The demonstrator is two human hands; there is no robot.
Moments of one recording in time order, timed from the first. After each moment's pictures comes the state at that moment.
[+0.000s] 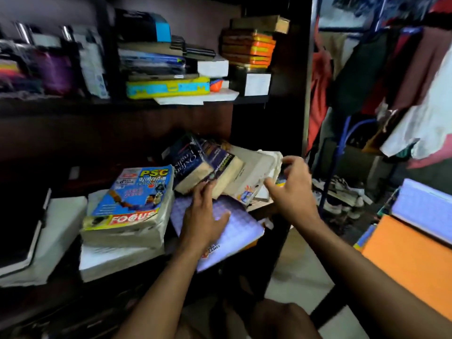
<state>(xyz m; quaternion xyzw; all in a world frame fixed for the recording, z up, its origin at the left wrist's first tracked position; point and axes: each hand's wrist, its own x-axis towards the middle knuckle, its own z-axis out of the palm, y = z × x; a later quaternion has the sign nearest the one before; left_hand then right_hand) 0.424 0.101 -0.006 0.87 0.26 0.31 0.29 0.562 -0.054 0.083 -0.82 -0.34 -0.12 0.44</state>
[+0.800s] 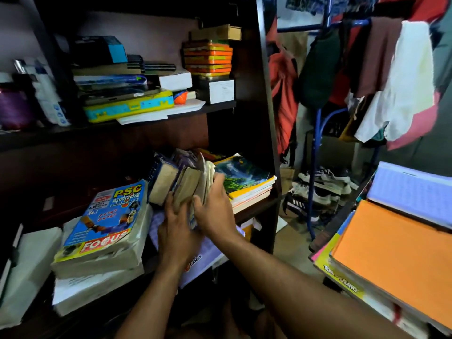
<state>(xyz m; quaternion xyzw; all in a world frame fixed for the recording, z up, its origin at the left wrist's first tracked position) 0.426 0.094 -0.006 0.88 0.32 0.31 0.19 0.494 0.015 0.054 -0.76 -0.37 -0.02 0.54</state>
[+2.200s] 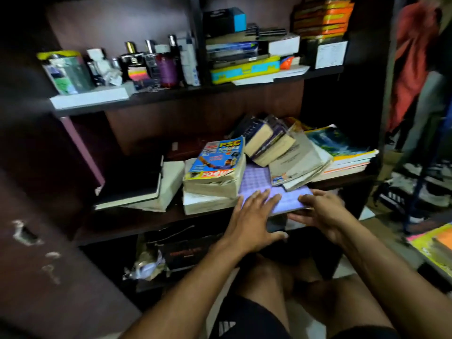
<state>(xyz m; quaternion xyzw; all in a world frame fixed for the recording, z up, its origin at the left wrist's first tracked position) 0.316 0.044 -0.022 0.96 0.24 0.14 0.08 0.479 -0.060 0.014 -0.60 -0.14 0.42 0.66</state>
